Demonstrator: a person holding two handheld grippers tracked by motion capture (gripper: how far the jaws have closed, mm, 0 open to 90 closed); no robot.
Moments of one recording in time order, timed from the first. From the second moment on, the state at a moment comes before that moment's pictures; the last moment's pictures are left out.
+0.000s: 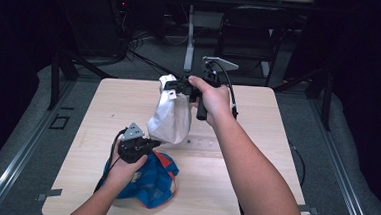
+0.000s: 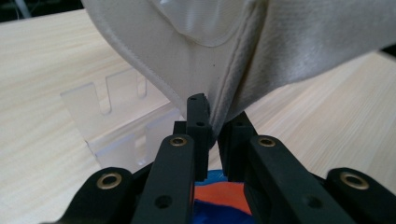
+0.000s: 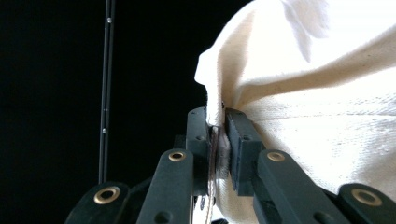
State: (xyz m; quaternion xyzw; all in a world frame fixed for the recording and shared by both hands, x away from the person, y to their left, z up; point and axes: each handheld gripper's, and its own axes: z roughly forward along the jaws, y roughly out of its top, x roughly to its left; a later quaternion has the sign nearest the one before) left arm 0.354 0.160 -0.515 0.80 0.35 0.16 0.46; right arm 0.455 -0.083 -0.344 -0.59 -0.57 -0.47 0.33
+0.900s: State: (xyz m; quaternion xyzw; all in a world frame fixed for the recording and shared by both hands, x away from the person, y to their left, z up) left arm 0.363 0.160 -0.533 0.80 0.41 0.12 0.43; right arm 0.459 -0.102 -0.360 -0.62 -0.58 -0.46 0.28
